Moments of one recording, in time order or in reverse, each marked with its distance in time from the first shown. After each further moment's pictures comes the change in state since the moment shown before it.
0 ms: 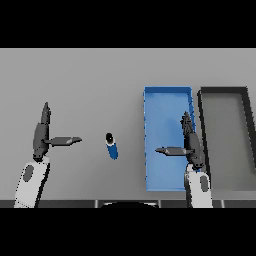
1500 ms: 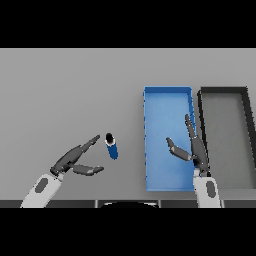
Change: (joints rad) left arm 0.082 0.095 -0.324 -0.117 -0.108 -0.463 -0.065; right arm 0.067 -0.144 0.078 -0.107 0.172 0.032 -0.080
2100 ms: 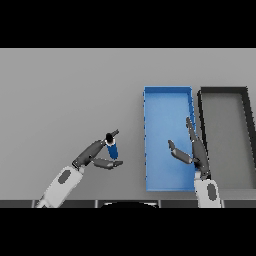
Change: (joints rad) left arm -0.147 -0.213 -0.065 0.204 -0.120 0.074 -0.023; right arm 0.037 -0.001 -0.003 -0.007 -0.007 0.008 -0.026
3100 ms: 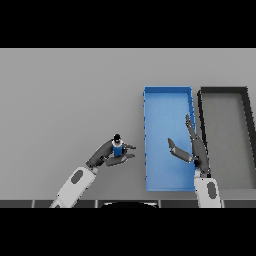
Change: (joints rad) left arm -0.007 -0.169 0.009 0.031 0.039 0.014 -0.128; right arm -0.022 0.000 -0.003 -0.001 -0.009 0.006 0.016
